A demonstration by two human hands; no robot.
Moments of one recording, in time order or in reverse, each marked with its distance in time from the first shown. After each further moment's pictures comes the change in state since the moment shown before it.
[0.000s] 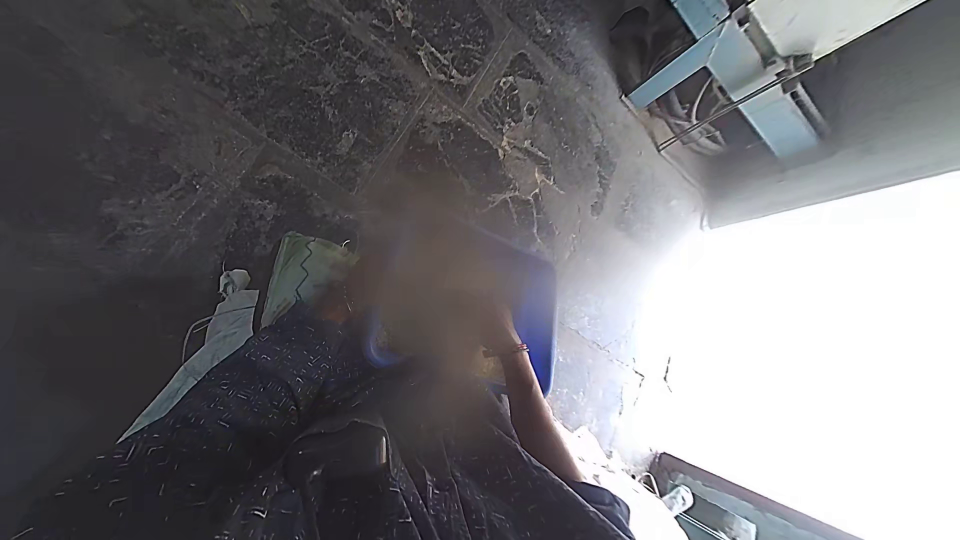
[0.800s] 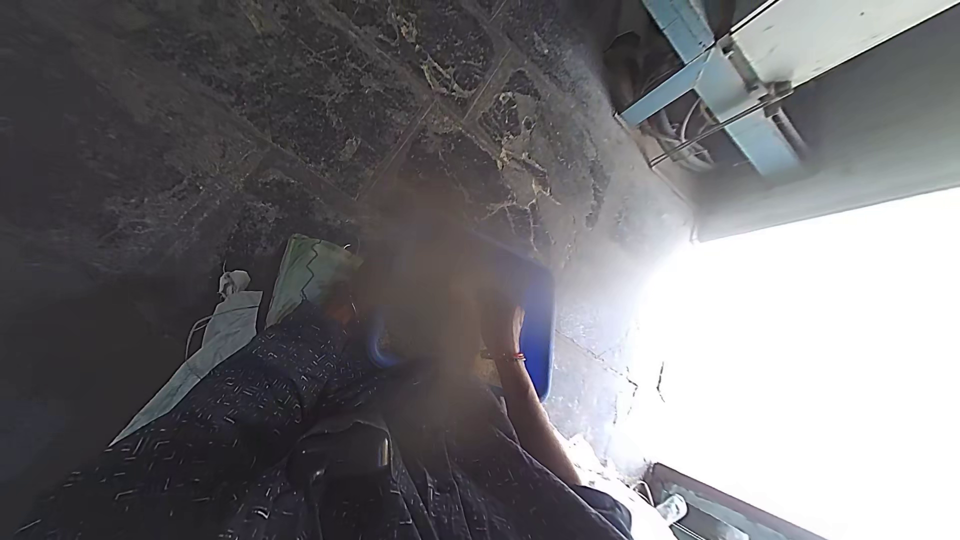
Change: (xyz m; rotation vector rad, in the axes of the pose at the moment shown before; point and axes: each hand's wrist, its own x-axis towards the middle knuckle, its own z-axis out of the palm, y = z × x) left_hand -0.002 0.005 0.000 -0.058 -0.014 -0.083; right_hand -0.008 0.000 0.009 0.175 0.527 -0.084
